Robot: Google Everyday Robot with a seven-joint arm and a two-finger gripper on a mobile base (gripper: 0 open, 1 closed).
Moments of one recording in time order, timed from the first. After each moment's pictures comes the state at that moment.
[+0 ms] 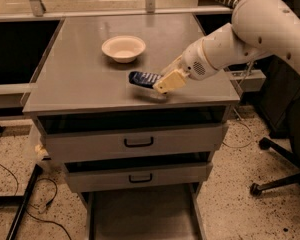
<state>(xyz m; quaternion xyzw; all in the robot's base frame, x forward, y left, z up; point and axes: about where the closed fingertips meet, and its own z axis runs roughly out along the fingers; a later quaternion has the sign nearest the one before) 0.615 -0.045 0.874 -0.51 0.76 0.20 0.35</state>
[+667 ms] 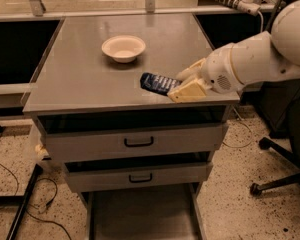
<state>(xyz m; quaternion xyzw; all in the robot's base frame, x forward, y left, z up) 0.554 -0.080 0.899 -0.51 0.75 0.16 0.40</state>
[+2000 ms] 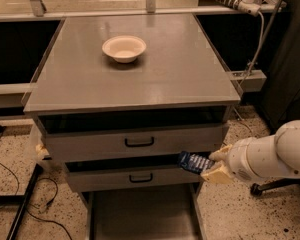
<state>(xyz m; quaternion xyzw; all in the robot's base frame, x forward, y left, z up) 0.451 -0.181 0.707 -0.47 0.83 0.08 0.28</state>
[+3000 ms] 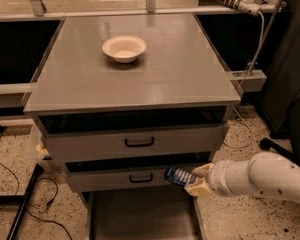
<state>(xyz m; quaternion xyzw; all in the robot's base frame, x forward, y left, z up) 0.466 -0.154 0.597 -0.46 0.82 0.13 0.32</state>
